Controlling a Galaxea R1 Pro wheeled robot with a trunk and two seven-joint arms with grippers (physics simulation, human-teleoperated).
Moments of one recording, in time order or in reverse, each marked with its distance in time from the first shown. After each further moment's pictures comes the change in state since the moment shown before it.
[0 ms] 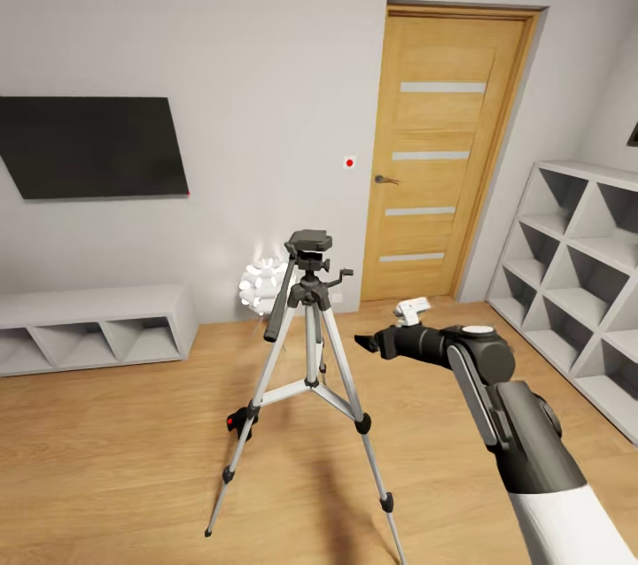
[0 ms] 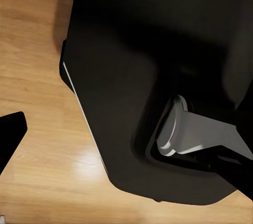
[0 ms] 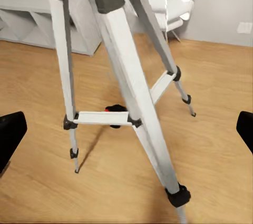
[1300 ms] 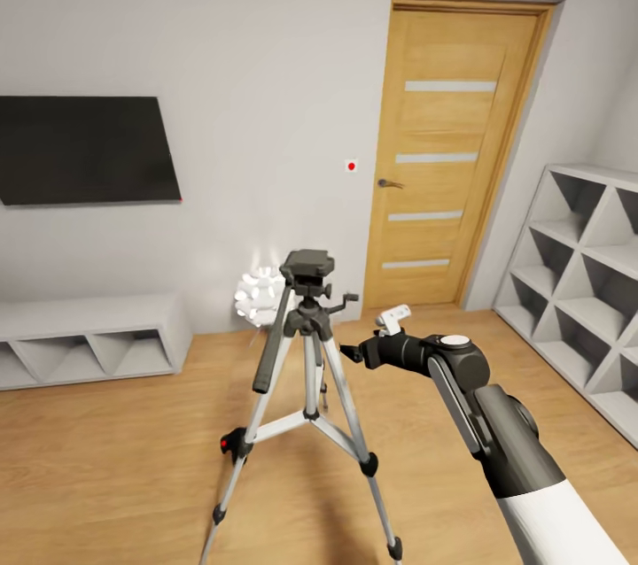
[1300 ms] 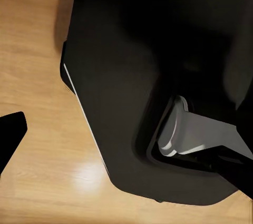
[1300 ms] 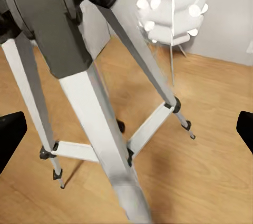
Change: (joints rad) left arm 0.000 0.001 -0.004 -0.002 -0.005 0.000 0.000; right arm 0.000 0.005 0.092 0.105 -0.003 -0.149 -0.002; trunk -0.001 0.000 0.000
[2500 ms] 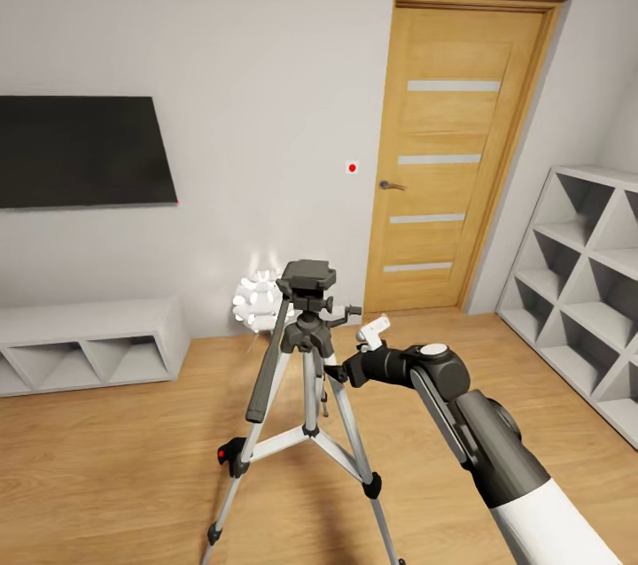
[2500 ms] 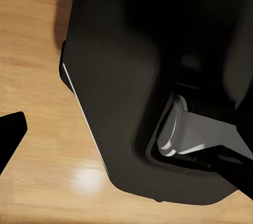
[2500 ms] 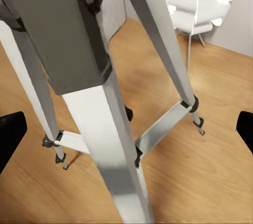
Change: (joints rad) left arm 0.000 -0.001 -0.001 0.000 0.000 0.000 0.000; right arm 0.000 -0.002 0.117 0.037 0.003 -0.004 0.020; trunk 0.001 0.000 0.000
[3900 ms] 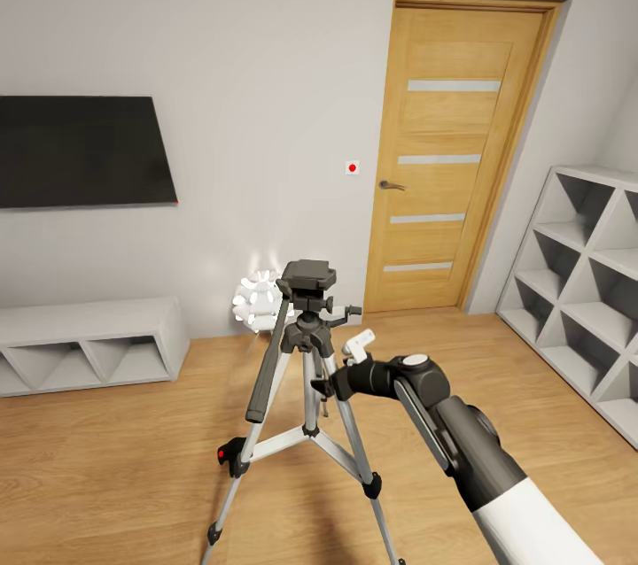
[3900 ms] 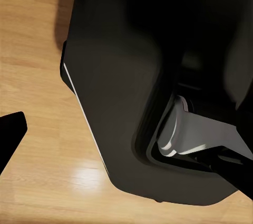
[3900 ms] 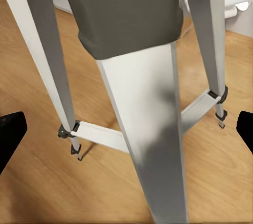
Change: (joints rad) left arm 0.000 0.002 0.002 0.000 0.001 0.000 0.000; right arm 0.000 0.045 0.037 0.118 -0.002 -0.061 0.007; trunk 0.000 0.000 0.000
